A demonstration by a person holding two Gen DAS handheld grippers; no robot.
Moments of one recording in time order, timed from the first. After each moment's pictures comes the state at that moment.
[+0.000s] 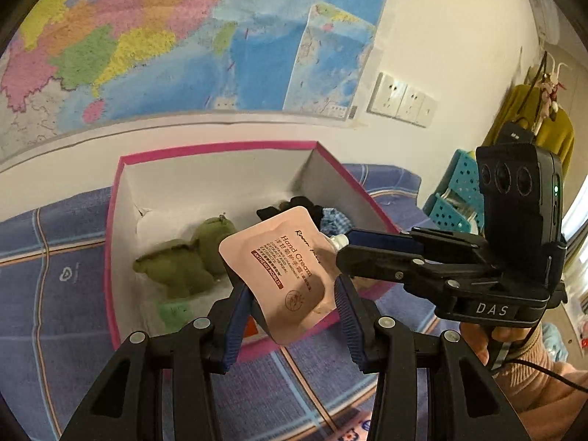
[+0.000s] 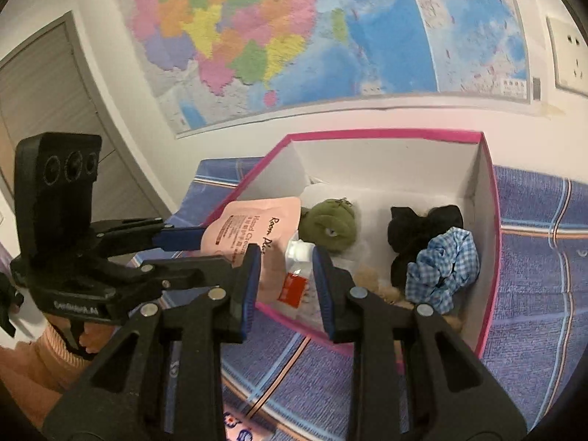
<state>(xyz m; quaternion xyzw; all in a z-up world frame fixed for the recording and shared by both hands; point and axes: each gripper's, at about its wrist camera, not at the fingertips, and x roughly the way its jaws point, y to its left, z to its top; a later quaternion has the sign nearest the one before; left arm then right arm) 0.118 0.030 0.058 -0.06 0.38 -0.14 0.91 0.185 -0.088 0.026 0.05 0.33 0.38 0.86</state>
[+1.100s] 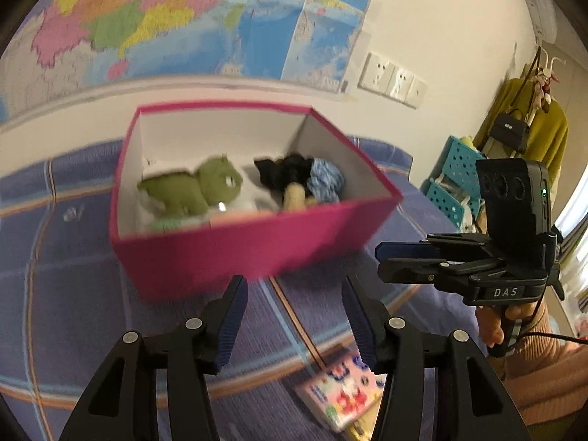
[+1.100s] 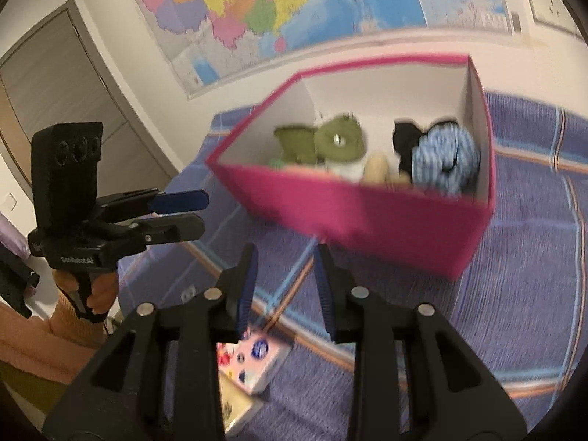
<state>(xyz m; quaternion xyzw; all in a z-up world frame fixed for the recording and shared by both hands) 0.048 0.032 0.021 -0.08 0.39 -0.15 0.91 0.115 -0.116 -0.018 0.04 0.38 0.40 0.83</state>
